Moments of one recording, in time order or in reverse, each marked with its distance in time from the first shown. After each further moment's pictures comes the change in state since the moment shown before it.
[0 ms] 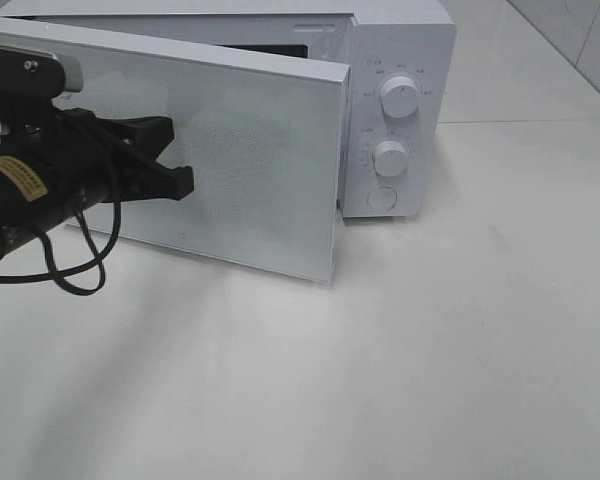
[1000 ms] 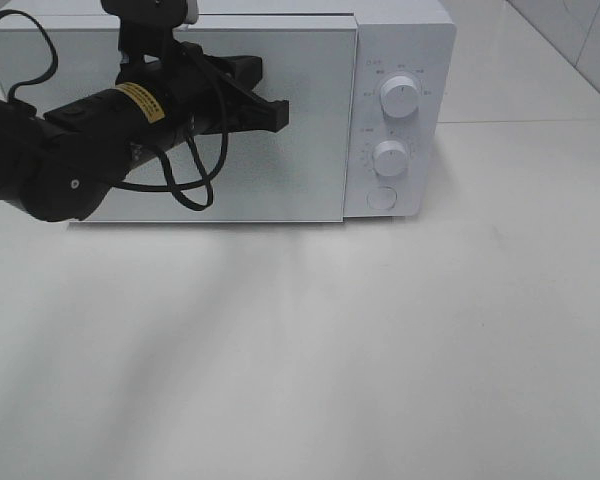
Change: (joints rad) left arm -0.062 0.192 -0.389 0.009 0.127 0.026; right arm 0.000 0.000 0.000 0.001 0.000 0.000
